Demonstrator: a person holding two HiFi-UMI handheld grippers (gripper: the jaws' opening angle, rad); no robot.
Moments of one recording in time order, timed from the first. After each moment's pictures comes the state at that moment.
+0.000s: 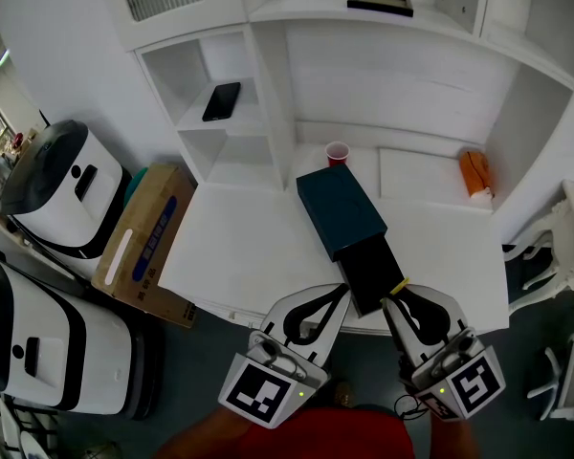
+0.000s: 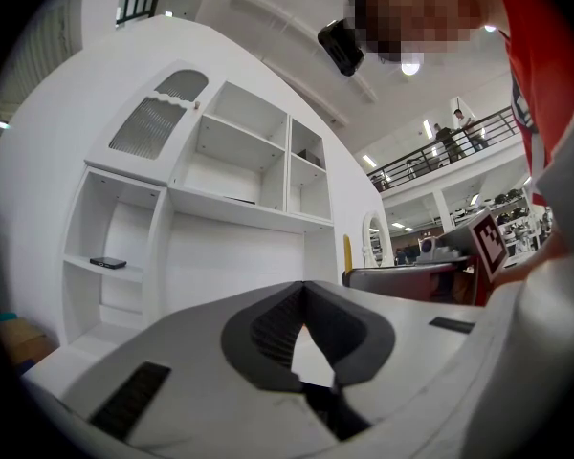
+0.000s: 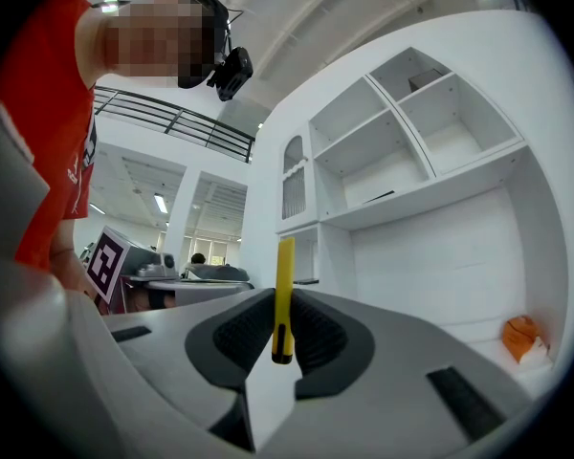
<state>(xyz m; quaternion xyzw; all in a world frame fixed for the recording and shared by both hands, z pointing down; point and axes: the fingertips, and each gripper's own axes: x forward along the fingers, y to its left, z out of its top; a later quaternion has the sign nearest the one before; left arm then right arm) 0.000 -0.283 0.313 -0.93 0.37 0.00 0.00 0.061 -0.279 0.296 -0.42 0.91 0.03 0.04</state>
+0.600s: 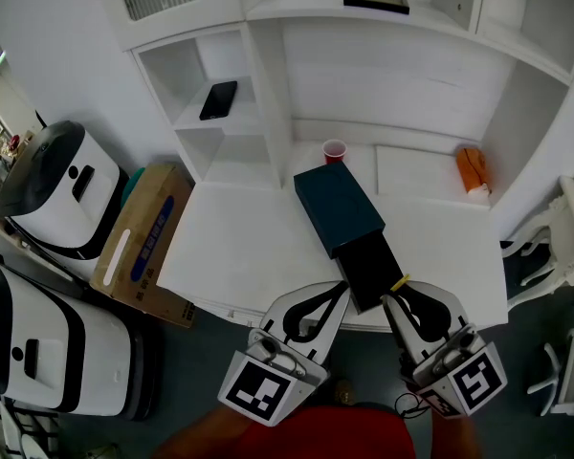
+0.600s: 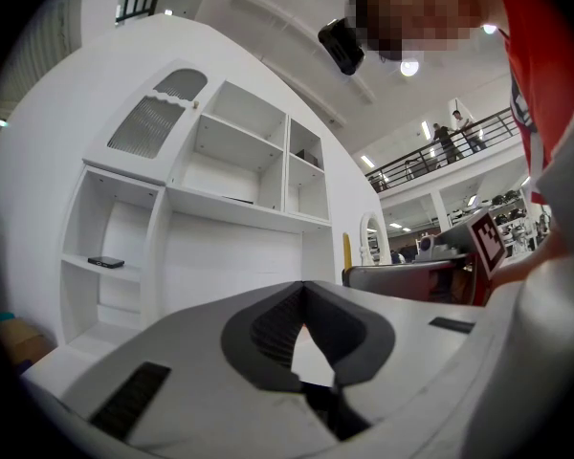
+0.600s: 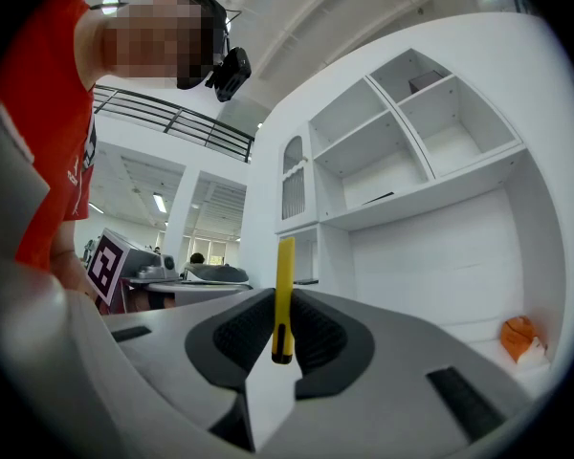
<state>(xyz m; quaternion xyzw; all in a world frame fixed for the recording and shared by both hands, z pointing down) -0.001 -0.280 0.313 -0.93 0.36 0.01 0.00 0.061 -0.275 0.295 -0.42 0.91 0.03 0.04</state>
